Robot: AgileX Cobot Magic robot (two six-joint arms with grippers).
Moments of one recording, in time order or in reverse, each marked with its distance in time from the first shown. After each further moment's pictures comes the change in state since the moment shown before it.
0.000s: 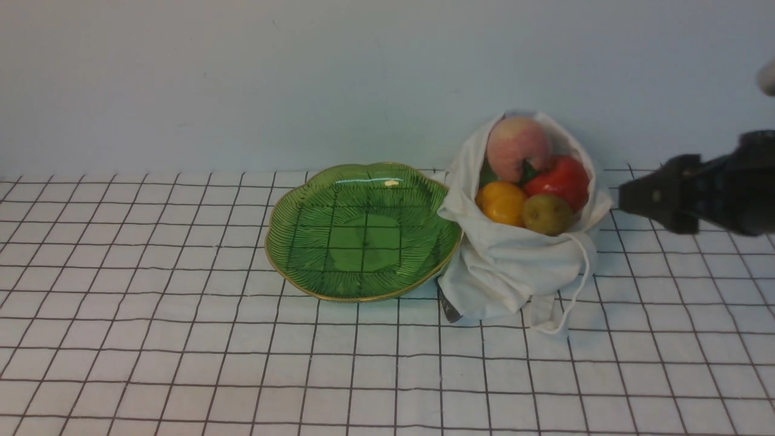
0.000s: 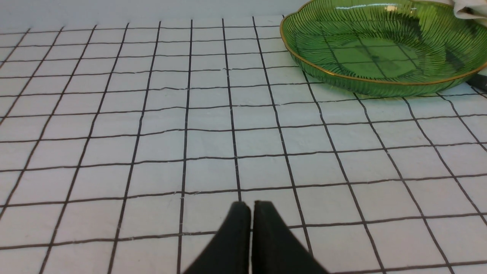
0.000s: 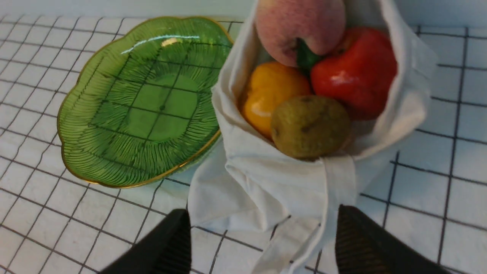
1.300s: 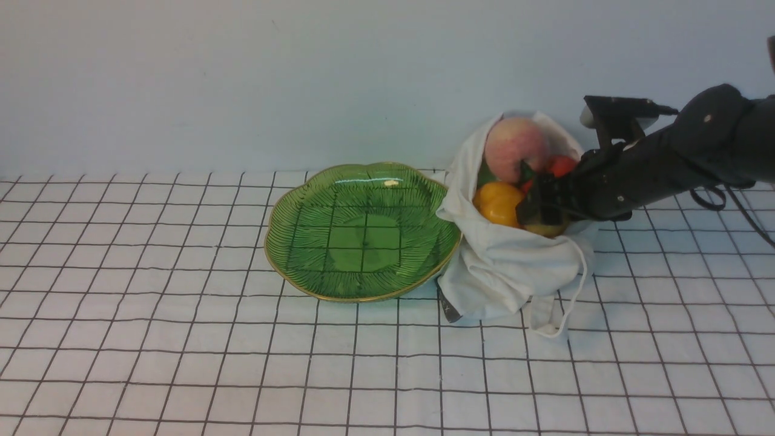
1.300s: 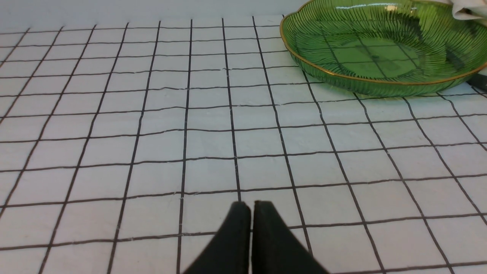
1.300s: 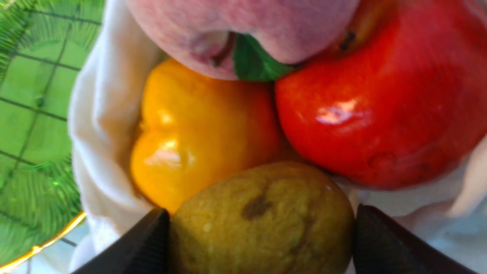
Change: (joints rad) right arm 0.038 0.611 -0.345 -0.022 -0.053 0.004; left arm 0.000 0.000 0.000 0.000 0.000 0.000
